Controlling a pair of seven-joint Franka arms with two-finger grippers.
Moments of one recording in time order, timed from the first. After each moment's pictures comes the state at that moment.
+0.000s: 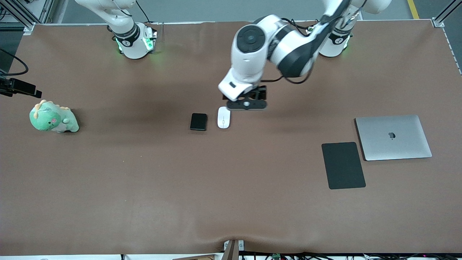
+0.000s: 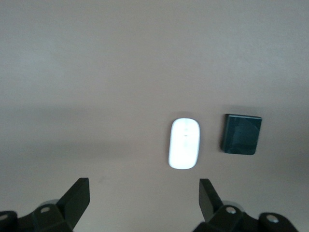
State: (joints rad) left arm -0.73 0.44 -0.13 -1.53 0.00 1.98 -0.87; right arm -0.11 0.06 -0.10 -1.54 0.03 1.40 -0.11
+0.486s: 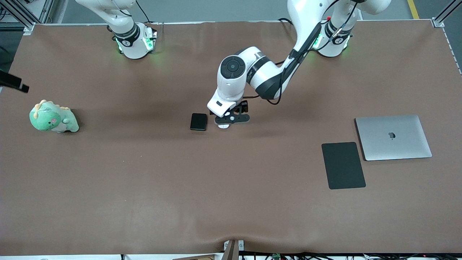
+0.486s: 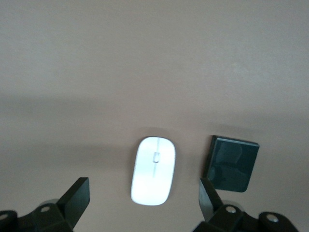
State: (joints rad) left arm -0.77 0.63 -0.13 -1.53 0.00 2.22 -0.98; right arm -0.12 0.07 -0.10 -1.51 0.04 1.47 -0.11
